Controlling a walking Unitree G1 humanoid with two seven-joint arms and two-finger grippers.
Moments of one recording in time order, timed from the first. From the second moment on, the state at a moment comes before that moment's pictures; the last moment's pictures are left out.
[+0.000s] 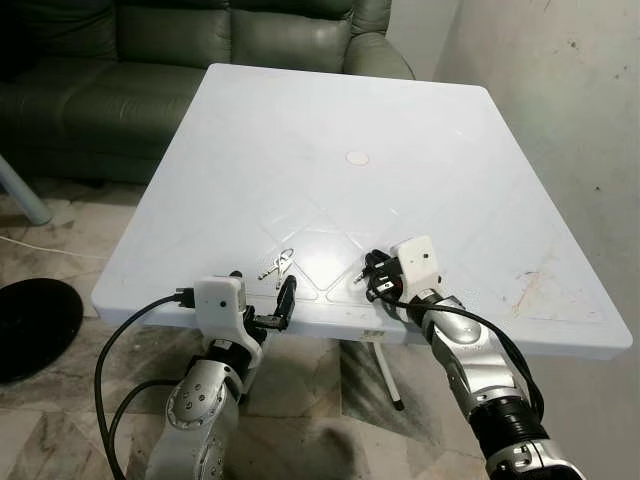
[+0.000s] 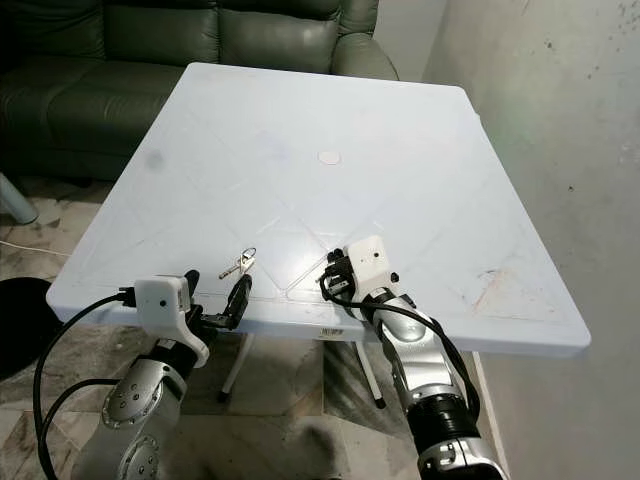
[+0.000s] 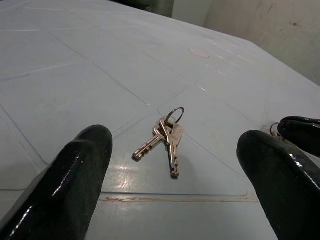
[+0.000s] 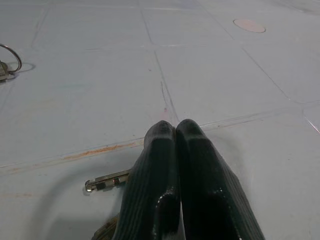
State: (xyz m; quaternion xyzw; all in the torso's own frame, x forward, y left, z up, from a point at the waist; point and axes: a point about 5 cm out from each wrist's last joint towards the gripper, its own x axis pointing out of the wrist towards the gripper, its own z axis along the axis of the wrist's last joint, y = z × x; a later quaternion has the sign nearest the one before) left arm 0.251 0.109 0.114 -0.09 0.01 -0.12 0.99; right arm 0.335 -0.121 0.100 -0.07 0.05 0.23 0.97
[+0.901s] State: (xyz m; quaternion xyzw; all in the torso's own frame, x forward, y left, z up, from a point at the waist) left arm 0.251 0.109 0.114 -0.10 0.01 -0.12 0.99; right arm 0.342 -0.128 0.098 -0.08 0.06 0.16 0.98
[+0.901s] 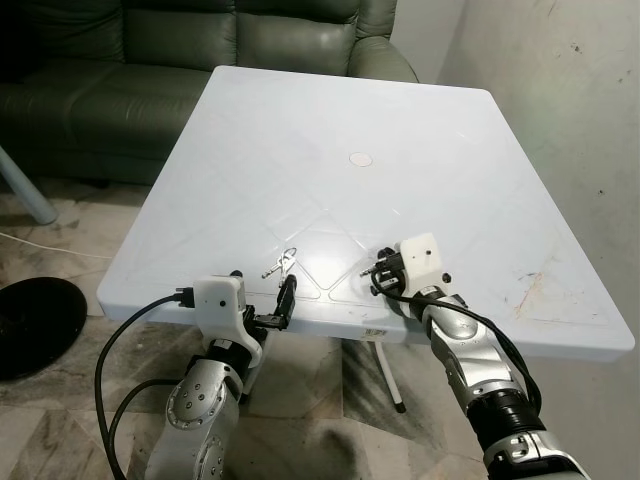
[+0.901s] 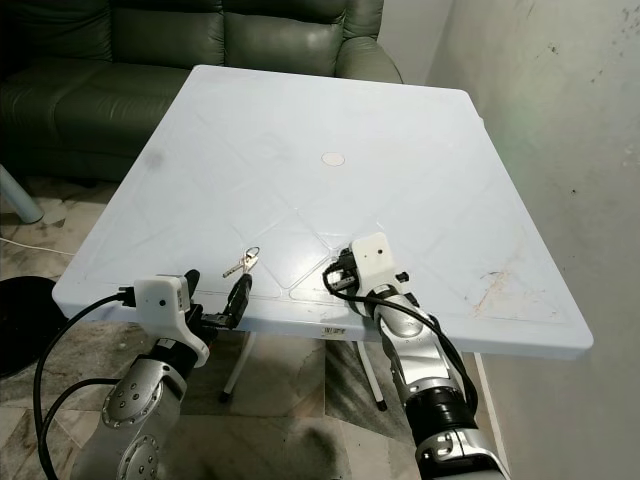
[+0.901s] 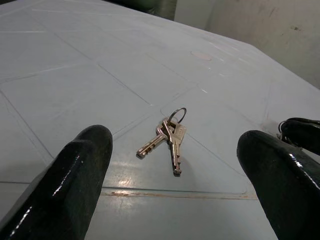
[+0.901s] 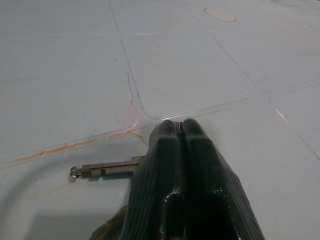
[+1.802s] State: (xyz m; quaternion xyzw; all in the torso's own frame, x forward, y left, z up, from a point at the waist) left arm 0.288 0.134 0.143 -0.07 -0.04 -0.09 0.99; right arm 0.338 -0.139 0.168 0.06 -0.10 0.14 0.98
